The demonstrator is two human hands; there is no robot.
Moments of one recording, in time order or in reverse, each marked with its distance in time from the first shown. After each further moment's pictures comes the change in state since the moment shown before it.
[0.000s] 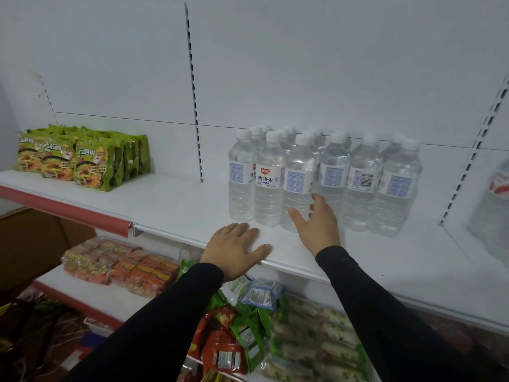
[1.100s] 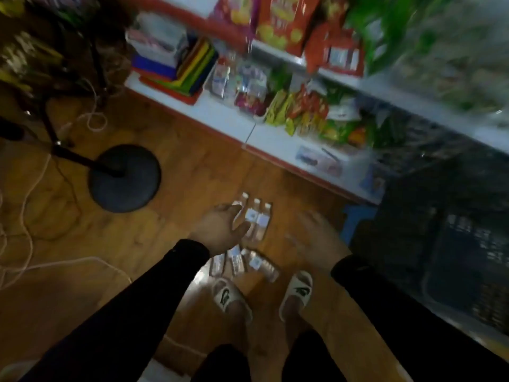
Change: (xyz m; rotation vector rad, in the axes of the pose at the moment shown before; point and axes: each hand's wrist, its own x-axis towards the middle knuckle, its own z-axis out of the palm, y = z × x) left_hand -0.500 -0.165 0.289 -0.348 -0.784 -0.394; right_hand -0.535 0.189 0.222 -0.513 -1.107 0.231
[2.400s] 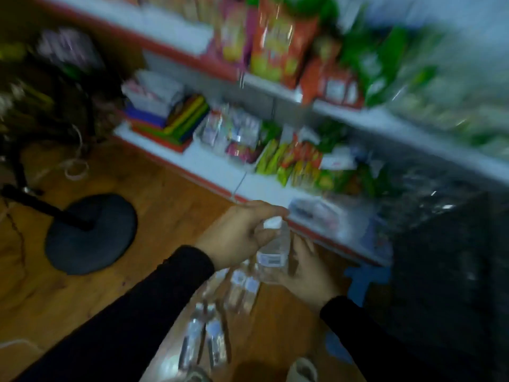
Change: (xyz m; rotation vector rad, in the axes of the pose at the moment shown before) left_hand 0.085 0.031 -0.003 -0.253 0.238 0.465; right_hand 0.103 0.038 0.065 0.456 0.277 -0.233
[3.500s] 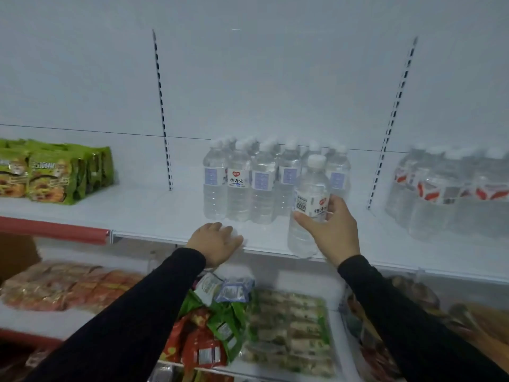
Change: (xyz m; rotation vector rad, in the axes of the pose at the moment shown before) left_hand 0.234 0.433 -0.299 0.646 0.184 0.040; right_hand -0.060 -0.354 -0.571 0.157 1.029 -0.310
